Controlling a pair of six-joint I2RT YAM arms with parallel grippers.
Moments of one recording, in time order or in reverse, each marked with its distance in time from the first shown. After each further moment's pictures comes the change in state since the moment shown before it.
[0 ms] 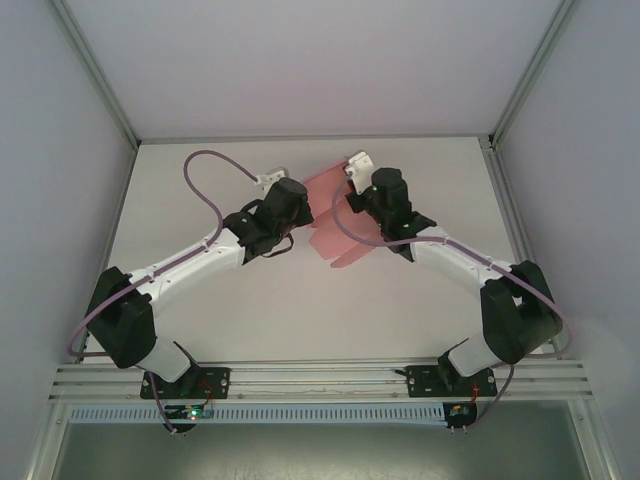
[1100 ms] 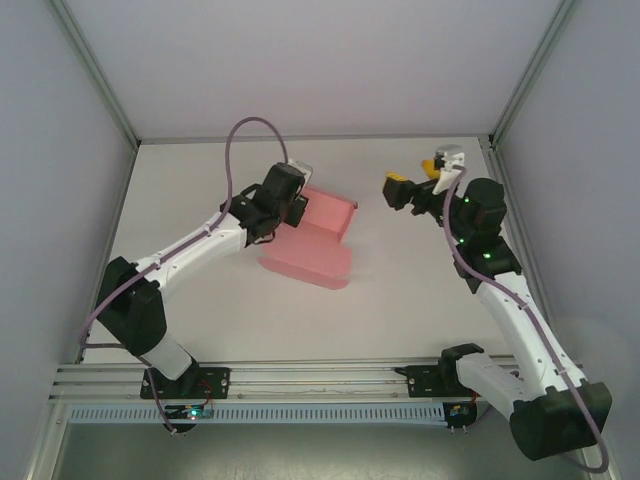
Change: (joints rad) left arm 0.085 0.082 0.130 -0.105 0.040 0.952; right arm -0.320 -0.541 -0.099 -0.211 -0.419 0.446
